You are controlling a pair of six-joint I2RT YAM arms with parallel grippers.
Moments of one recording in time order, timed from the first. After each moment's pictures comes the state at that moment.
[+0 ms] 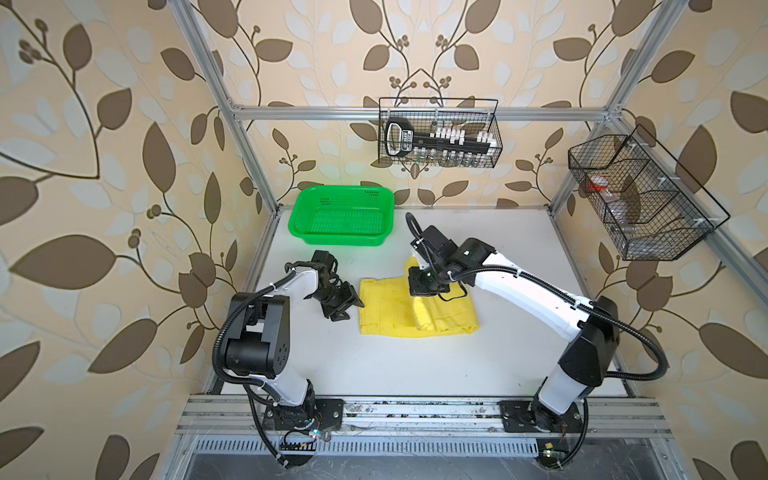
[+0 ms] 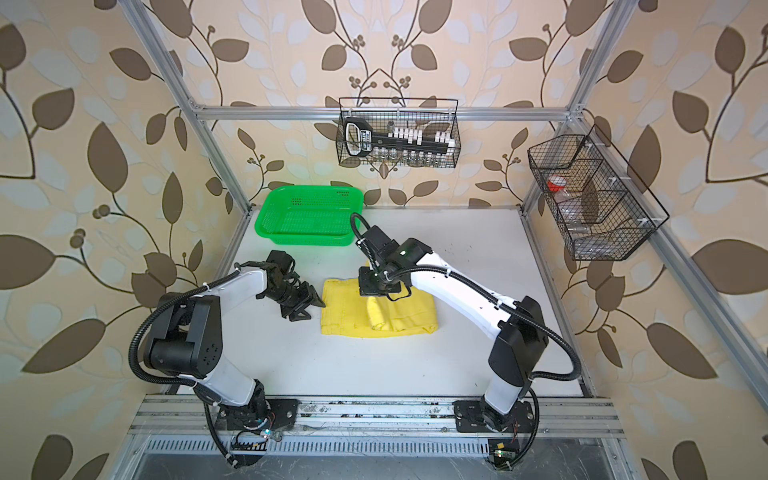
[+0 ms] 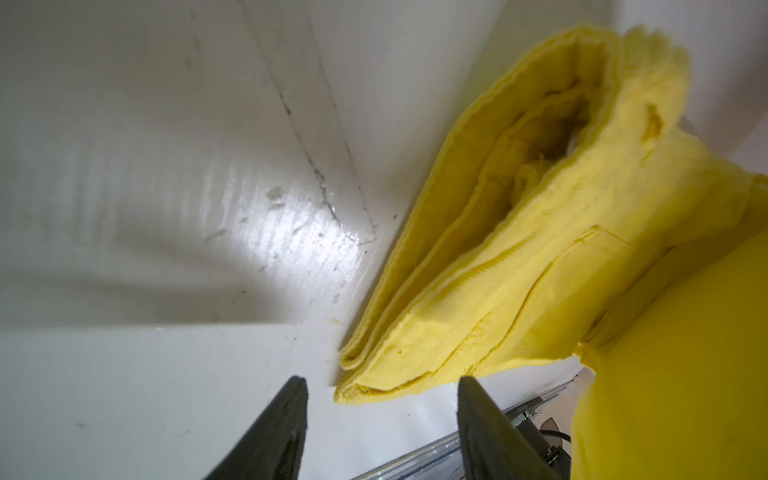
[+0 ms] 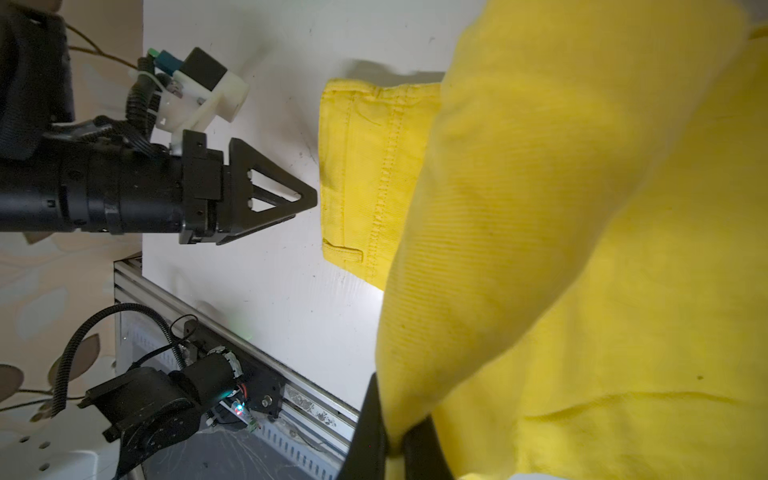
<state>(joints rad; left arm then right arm) -0.07 1.61 0.93 -0.76 0.52 -0.60 0.83 1.74 1.65 -0.98 -0.11 0.69</state>
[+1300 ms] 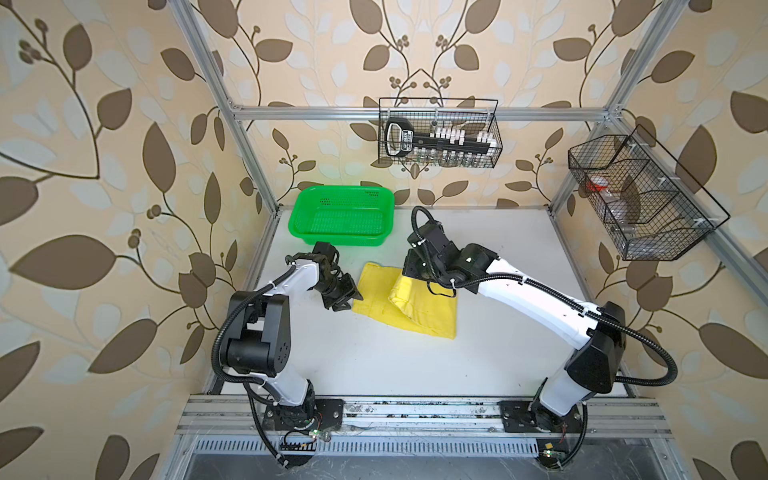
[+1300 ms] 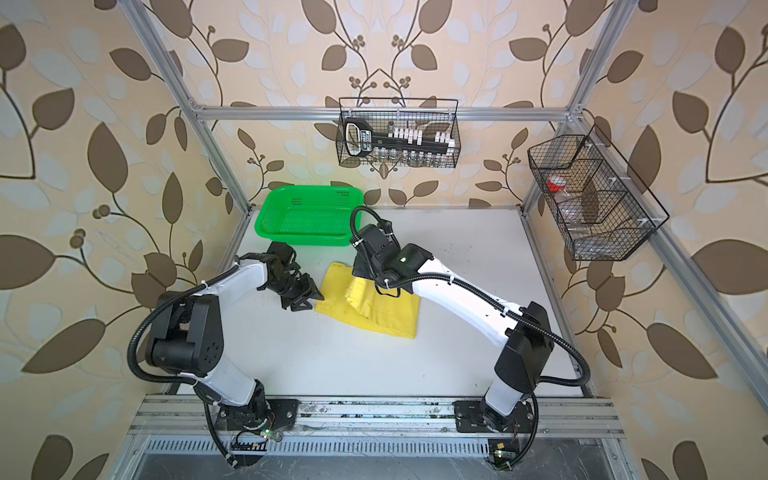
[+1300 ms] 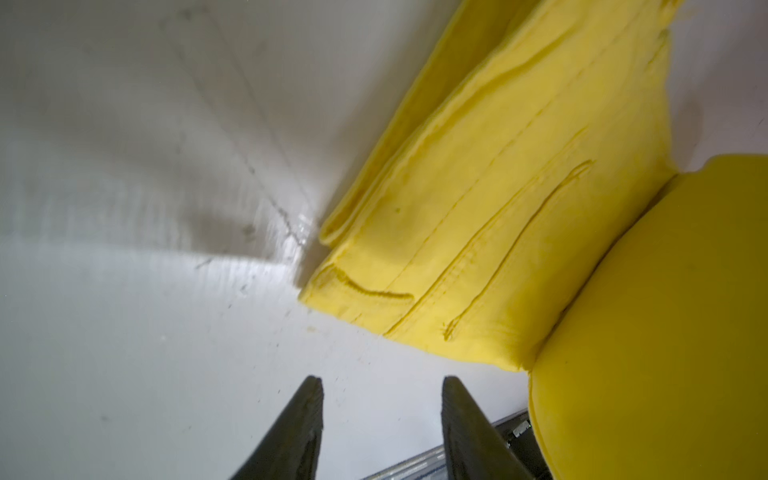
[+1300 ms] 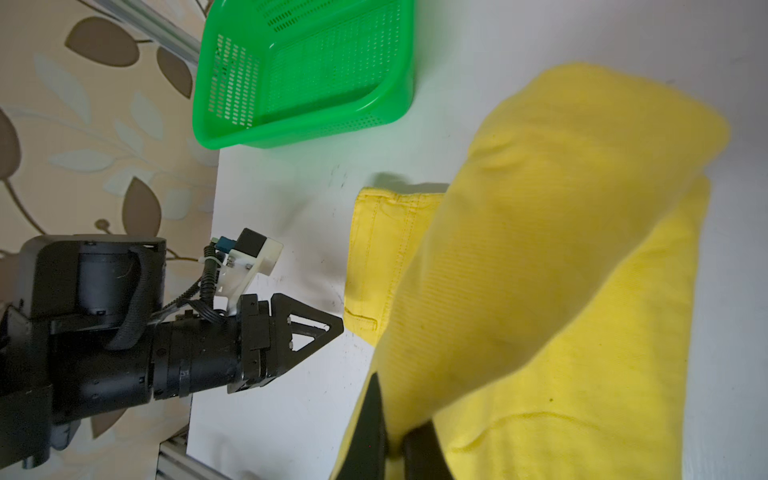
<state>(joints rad) -0.10 1.65 1.06 -0.79 0.49 -0.58 0.85 1.68 1.59 -0.76 0.24 0.94</state>
